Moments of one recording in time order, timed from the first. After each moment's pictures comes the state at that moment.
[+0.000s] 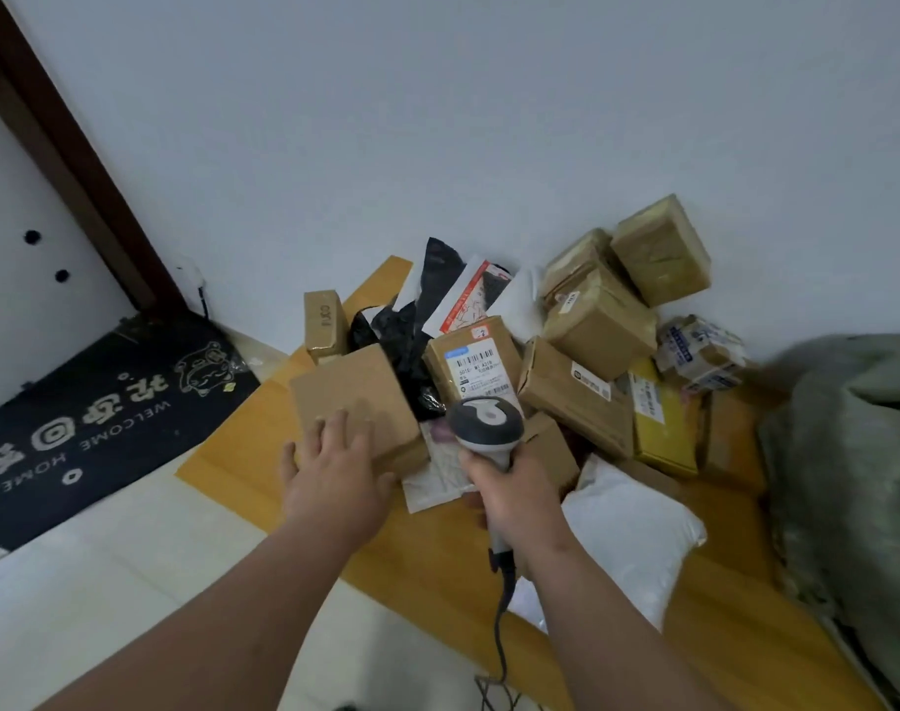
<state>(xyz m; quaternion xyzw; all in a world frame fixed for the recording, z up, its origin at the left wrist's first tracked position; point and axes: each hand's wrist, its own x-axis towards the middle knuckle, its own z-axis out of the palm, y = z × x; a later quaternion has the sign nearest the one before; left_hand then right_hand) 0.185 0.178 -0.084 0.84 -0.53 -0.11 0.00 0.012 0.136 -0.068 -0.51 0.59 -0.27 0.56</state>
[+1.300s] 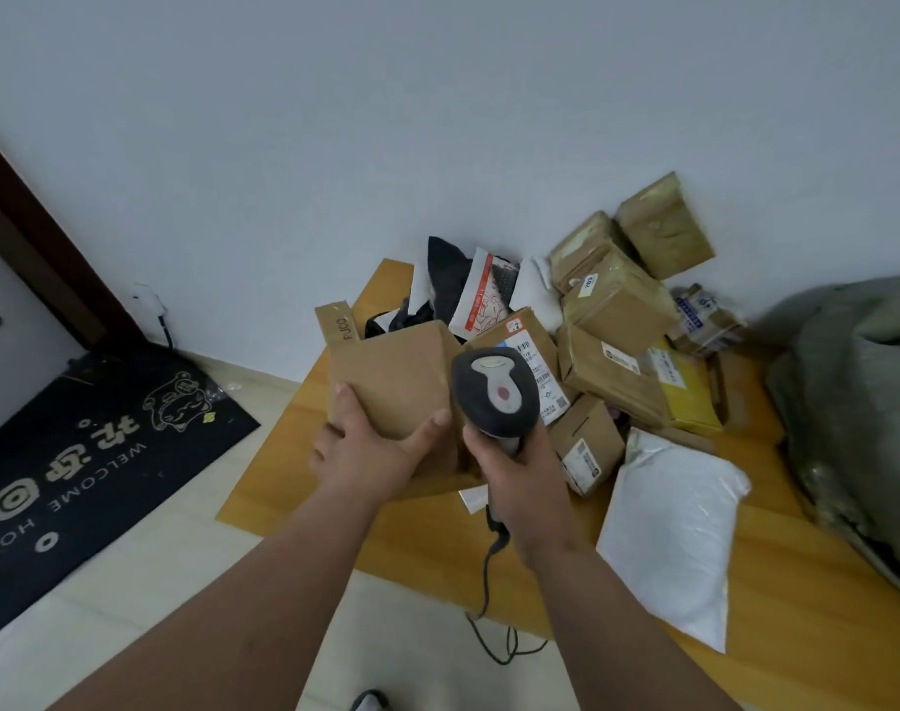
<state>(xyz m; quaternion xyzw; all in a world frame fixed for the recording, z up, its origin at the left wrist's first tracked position) 0.253 0.161 -0.056 0.82 -0.36 -0.38 0.24 0.102 0.171 -0.060 -0.48 0.53 -0.44 0.54</state>
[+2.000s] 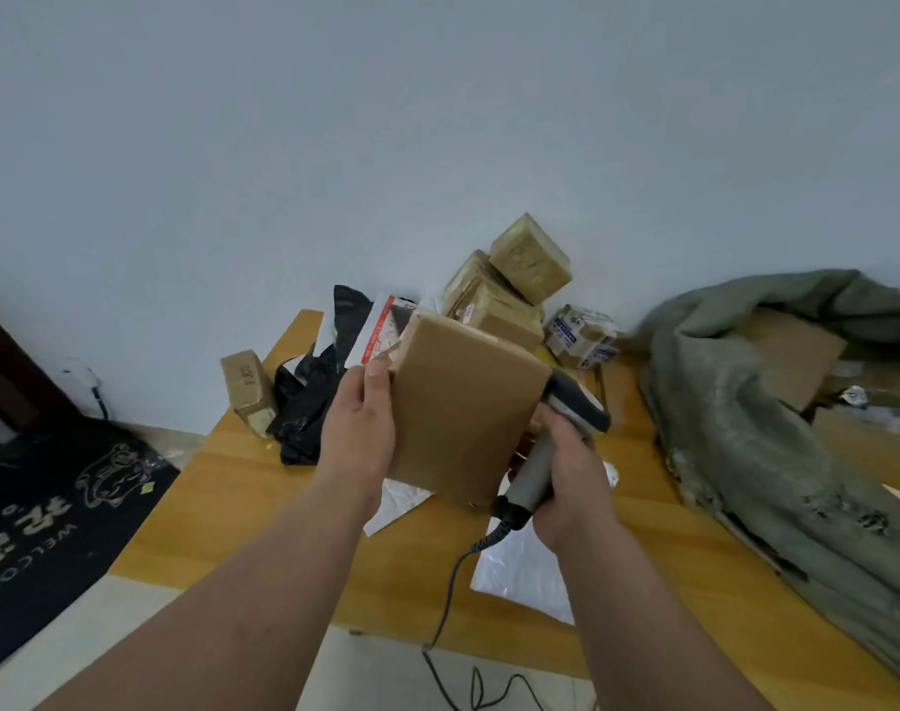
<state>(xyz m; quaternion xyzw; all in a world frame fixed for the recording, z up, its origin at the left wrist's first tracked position) 0.106 0.167 0.018 0.67 -0.39 -0.39 0.50 -0.063 0.168 -0.024 -0.11 0.56 -0.55 0.61</state>
